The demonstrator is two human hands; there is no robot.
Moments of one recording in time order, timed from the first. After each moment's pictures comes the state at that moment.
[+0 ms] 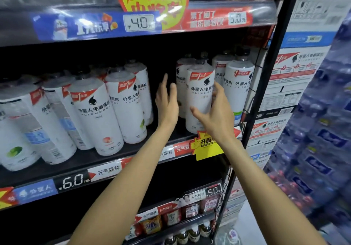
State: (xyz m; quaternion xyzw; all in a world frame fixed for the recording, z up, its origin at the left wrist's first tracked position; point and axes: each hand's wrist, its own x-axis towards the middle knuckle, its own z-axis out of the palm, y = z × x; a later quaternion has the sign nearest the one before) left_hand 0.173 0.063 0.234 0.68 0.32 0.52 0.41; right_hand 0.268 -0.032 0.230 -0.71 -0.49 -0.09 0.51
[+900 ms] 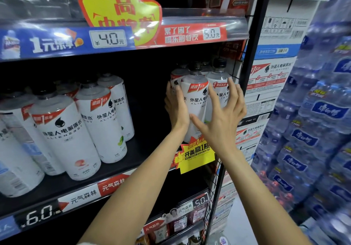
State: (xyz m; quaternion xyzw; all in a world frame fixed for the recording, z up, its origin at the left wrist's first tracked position) left_hand 0.255 0.043 0.244 0.60 0.29 0.53 0.51; right_hand 0.301 -0.053 0.236 -0.74 -0.42 -0.36 0.38
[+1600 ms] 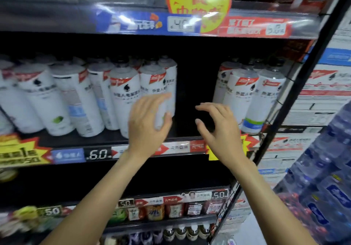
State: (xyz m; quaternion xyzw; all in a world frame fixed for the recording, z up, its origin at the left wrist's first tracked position) left_hand 0.045 0.000 0.238 0.77 0.30 0.57 0.01; right_hand 0.220 -0.065 0.239 -0.60 -0.67 -0.12 0.42
